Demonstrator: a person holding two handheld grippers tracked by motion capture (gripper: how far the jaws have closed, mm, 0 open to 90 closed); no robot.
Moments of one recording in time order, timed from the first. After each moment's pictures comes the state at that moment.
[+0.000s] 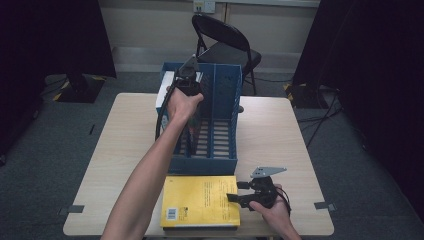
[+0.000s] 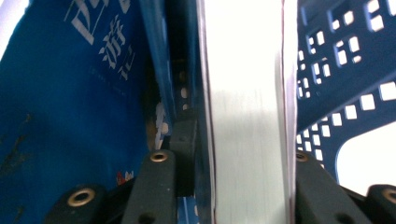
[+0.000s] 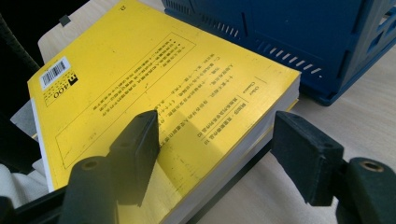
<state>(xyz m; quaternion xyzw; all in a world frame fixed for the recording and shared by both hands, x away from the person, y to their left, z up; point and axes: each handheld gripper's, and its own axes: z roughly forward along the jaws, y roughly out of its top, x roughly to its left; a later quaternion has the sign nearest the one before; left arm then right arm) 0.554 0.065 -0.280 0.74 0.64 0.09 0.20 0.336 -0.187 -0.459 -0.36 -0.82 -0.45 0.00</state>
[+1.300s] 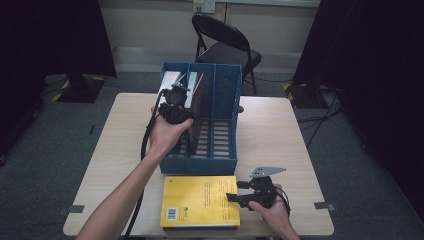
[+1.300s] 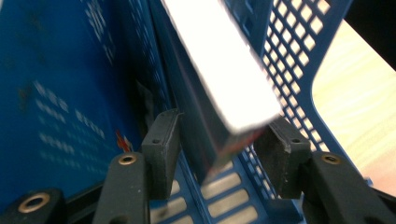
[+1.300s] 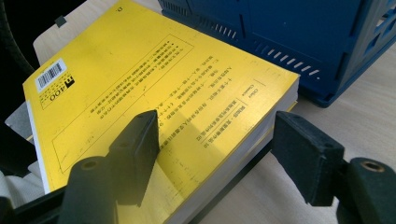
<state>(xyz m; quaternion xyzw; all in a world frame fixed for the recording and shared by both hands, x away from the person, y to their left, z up) 0.467 0.102 -0.302 0.77 0.51 0.15 0.34 0.336 -0.186 -0.458 -0.36 -0.82 -0.45 -0.01</state>
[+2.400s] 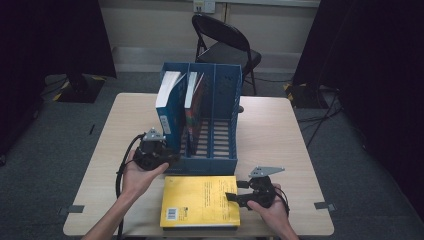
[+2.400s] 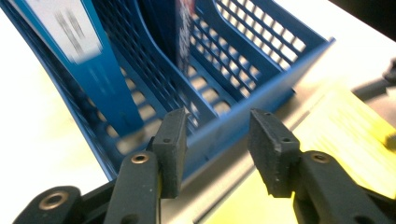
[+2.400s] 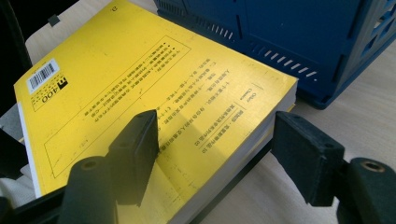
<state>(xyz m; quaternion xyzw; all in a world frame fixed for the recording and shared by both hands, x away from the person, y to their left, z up) 0.375 0.173 -0.391 0.81 0.41 0.10 0.40 0.336 -0.183 -0.459 -0.37 -0.82 -0.44 -0.01</state>
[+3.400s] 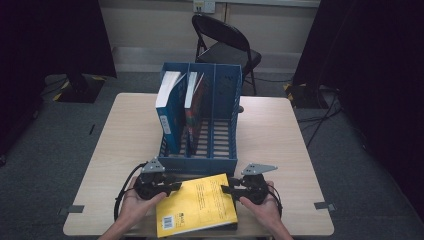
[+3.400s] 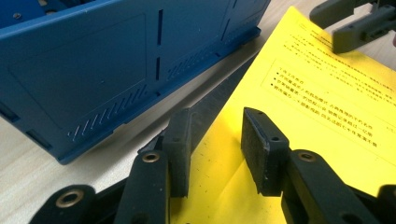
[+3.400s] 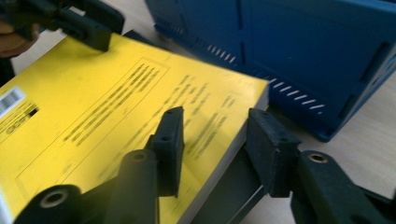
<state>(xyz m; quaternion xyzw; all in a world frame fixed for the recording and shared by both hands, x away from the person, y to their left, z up) 0.340 0.173 -0.450 0.83 0.36 0.06 0.43 0.339 -0.162 -0.454 -0.36 -0.82 -0.45 -0.05</state>
